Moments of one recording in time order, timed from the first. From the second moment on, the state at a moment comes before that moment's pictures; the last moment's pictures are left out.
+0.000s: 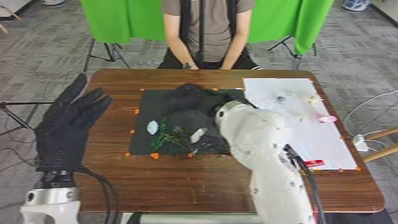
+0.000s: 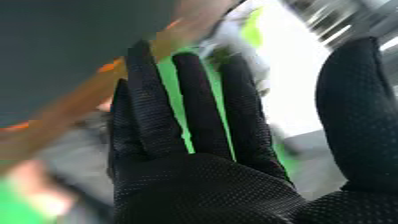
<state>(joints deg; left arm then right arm) 133.2 -51.0 -92.4 -134.2 37.5 17.8 33.2 -84.6 -93.5 73.1 -114.3 -121.7 -40.0 28.7</state>
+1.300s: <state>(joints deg) 133.4 -54.1 -89.4 -132.8 39.1 17.3 27.4 -117.6 -80.8 98.2 -125.3 -55.1 -9.3 10.7</state>
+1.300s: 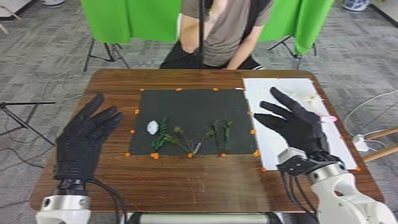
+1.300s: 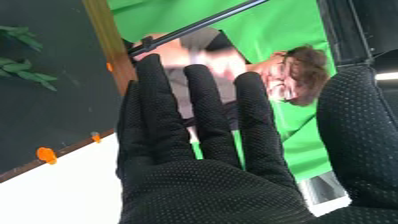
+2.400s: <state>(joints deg) 133.4 -54.4 -89.0 -132.7 39.1 17.4 26.9 -117.8 -80.9 98.5 -125.3 -55.7 -9.6 12.2</state>
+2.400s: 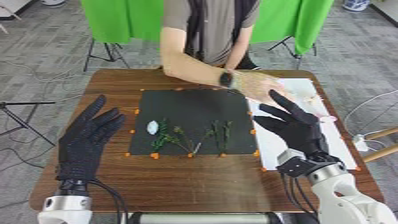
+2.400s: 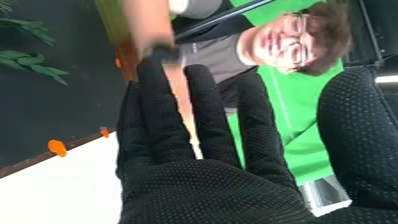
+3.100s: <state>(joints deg) 133.3 -54.5 -89.0 -132.7 39.1 17.4 26.9 -117.8 -81.0 98.6 -125.3 -56.1 -9.6 12.9</state>
